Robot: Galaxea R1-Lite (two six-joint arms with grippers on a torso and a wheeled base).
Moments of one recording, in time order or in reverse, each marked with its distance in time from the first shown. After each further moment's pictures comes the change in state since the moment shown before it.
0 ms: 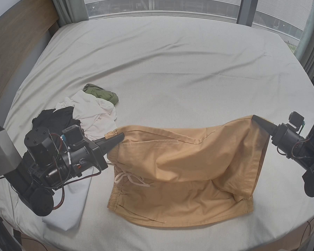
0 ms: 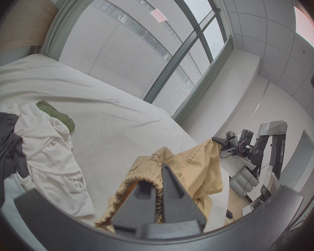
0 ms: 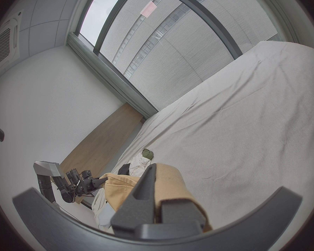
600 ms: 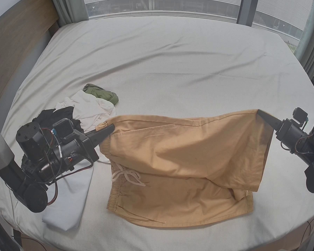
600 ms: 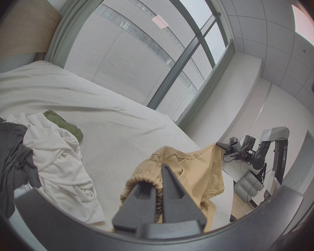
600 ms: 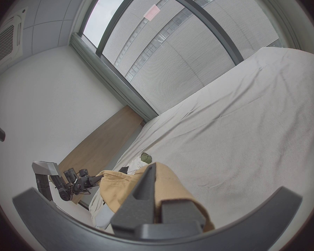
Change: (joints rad) left arm 0.049 -0.047 -0.009 0.000 -0.002 -0.027; right arm -0.055 -0.004 -0.034 -0.001 0.040 -0.001
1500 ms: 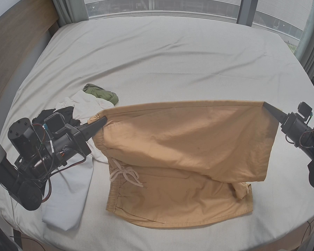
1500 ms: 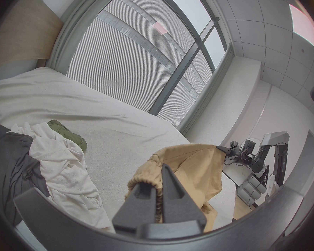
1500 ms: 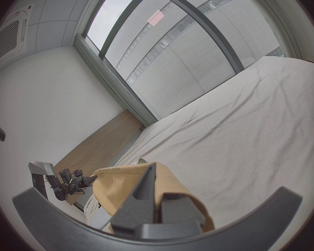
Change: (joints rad) left arm 0.041 -0.047 0.003 0.000 -0.002 -0.010; right arm -0.059 -0.019 -0.042 0.000 0.023 0.001
